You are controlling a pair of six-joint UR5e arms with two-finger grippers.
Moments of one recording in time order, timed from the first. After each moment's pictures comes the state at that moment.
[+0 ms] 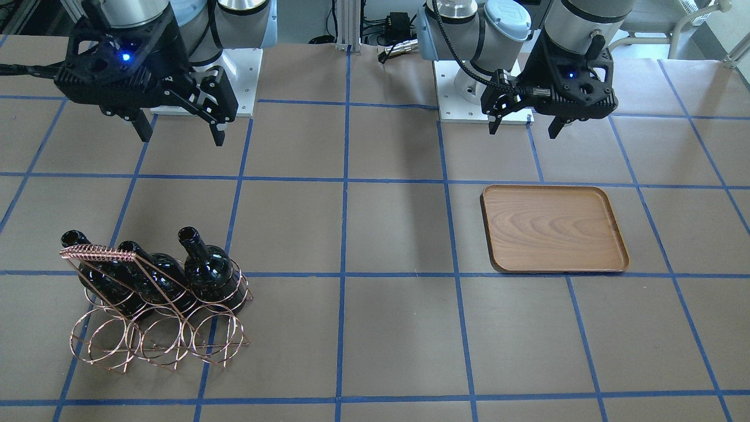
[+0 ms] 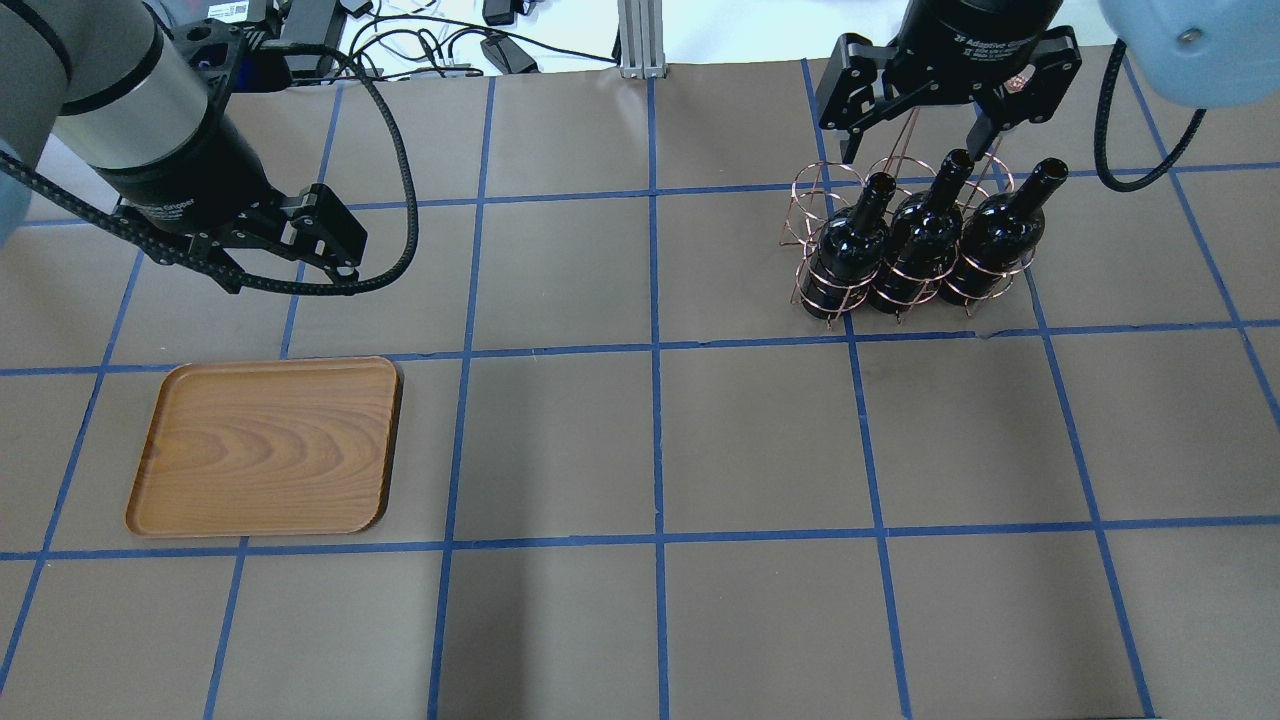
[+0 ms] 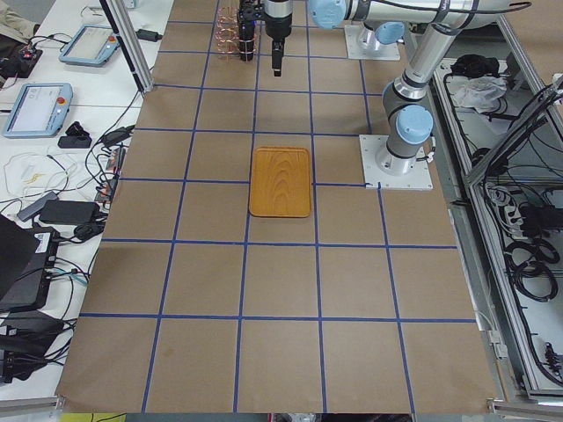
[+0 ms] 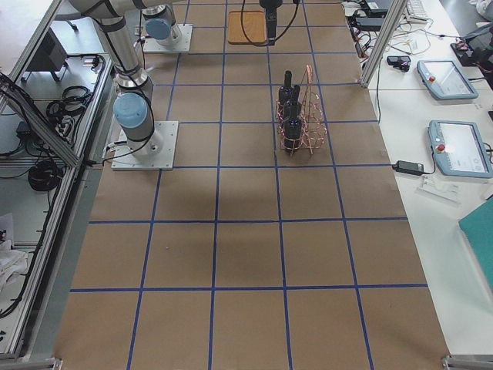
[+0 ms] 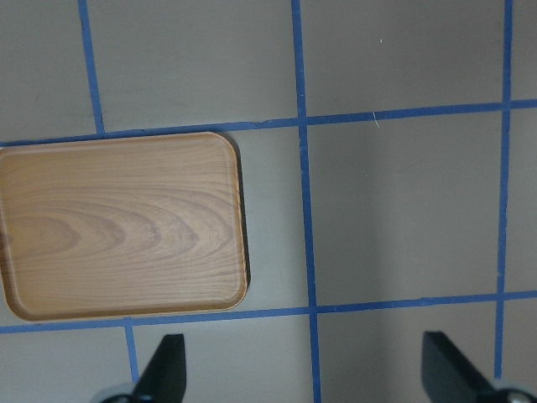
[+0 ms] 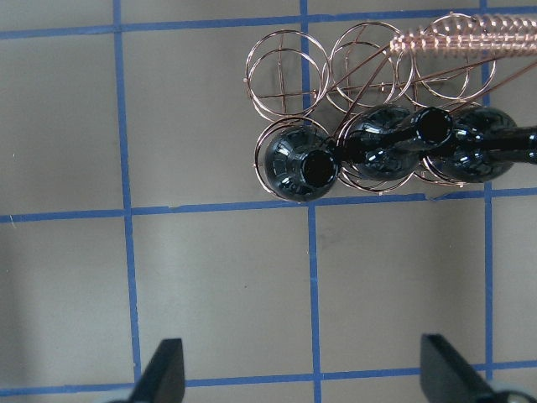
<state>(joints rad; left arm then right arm) -1.52 -1.48 -1.63 -1.62 1.58 0.11 1.63 -1.51 1.41 -1.56 -1.59 0.10</state>
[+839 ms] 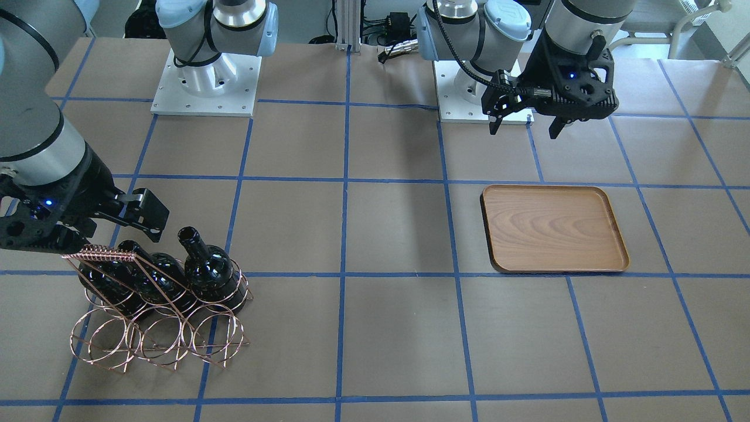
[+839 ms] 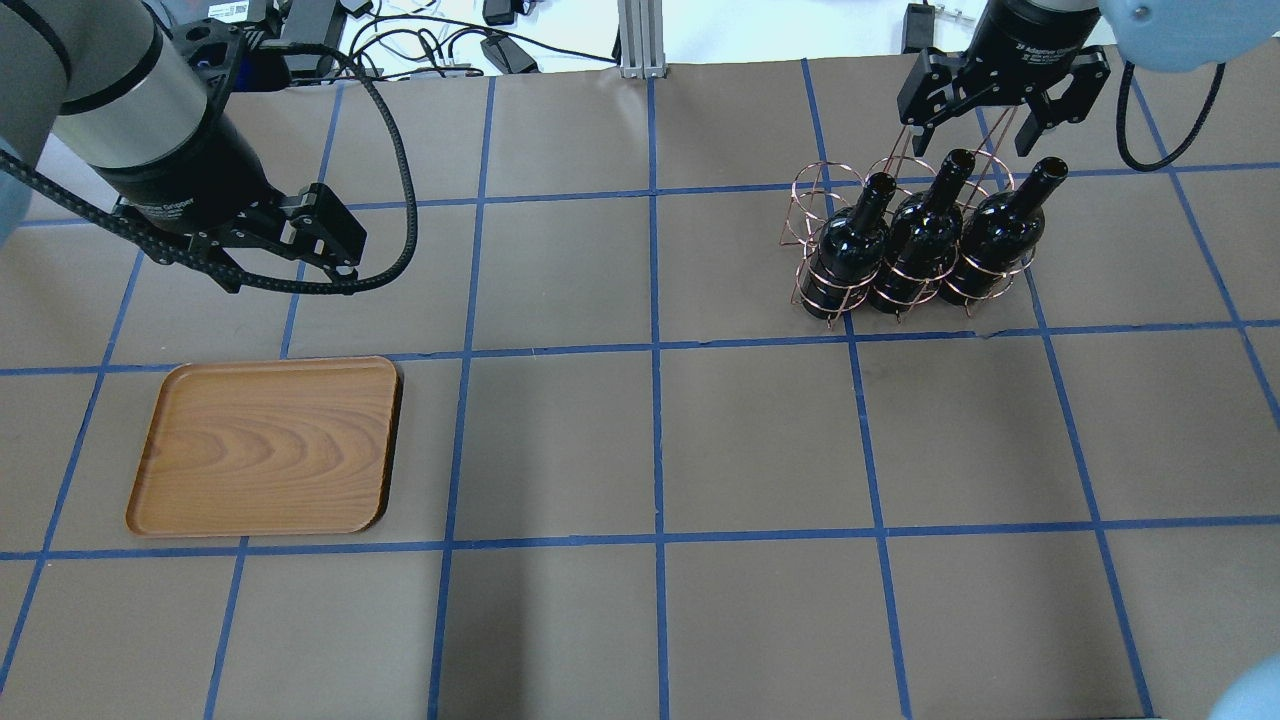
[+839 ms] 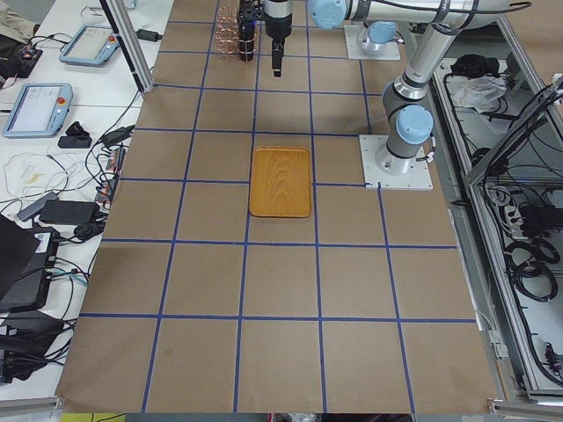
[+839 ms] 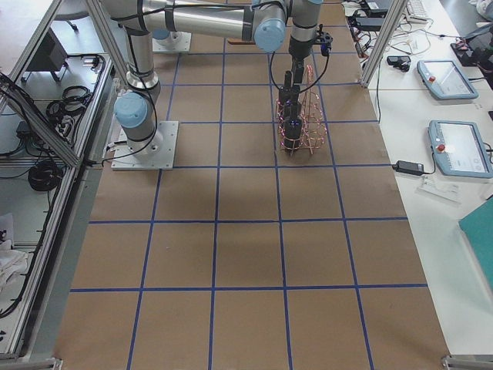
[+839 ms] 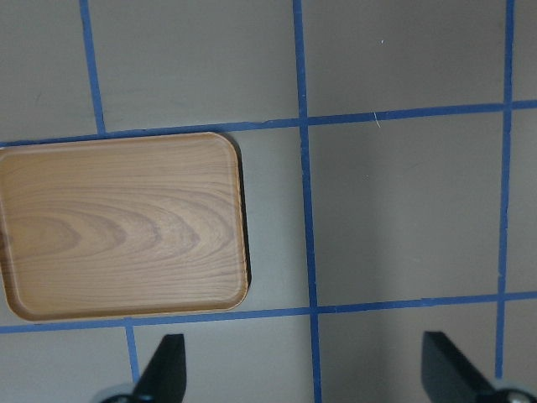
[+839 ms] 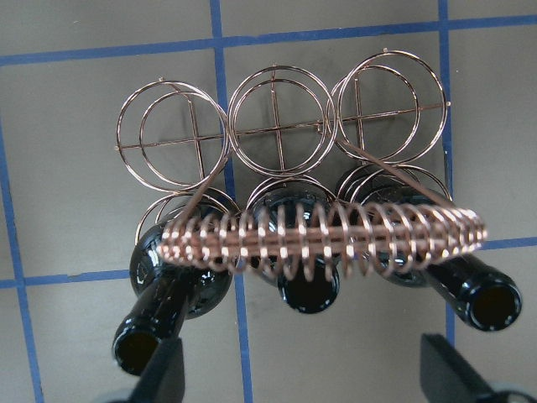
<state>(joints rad) -1.52 -1.48 -1.63 -1.62 1.58 0.11 1.48 -1.33 1.42 -1.67 -1.58 -0.03</state>
